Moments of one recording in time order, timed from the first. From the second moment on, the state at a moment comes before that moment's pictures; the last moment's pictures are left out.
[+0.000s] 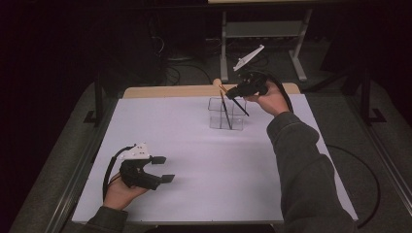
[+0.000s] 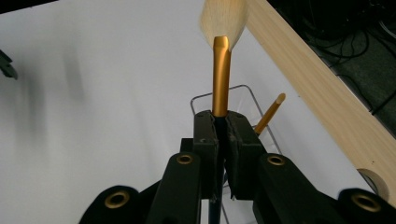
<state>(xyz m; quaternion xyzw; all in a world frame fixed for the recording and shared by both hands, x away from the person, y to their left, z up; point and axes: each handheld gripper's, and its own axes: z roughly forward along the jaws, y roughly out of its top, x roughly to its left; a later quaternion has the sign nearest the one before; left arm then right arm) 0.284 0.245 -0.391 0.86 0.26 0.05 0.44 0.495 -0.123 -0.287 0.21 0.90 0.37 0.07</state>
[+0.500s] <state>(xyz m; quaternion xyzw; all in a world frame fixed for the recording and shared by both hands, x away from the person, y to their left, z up) 0.284 0.247 -0.392 0.85 0.26 0.05 0.44 0.514 -0.111 -0.297 0.22 0.90 0.37 0.08</state>
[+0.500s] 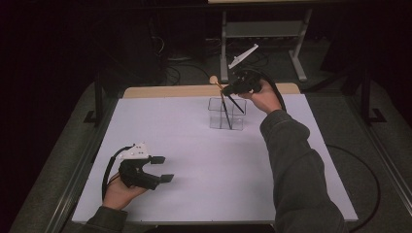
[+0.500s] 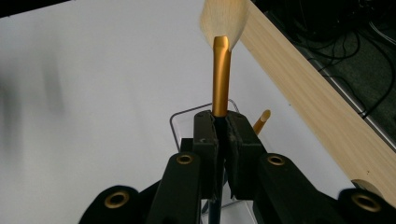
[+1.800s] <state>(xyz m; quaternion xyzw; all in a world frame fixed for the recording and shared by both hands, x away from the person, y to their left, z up) 0.282 0.249 -0.394 0.86 0.26 0.05 0.44 0.524 -0.109 -0.317 0.25 0.89 0.36 0.08</state>
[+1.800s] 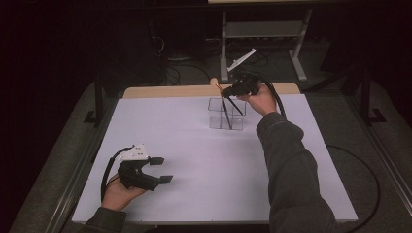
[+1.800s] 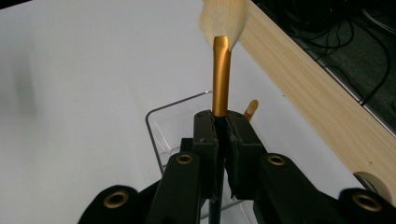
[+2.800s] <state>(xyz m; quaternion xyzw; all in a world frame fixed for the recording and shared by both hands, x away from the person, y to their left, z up) 0.282 0.250 -0.392 0.85 0.27 0.05 0.45 0.517 -0.122 -0.329 0.26 0.89 0.36 0.07</state>
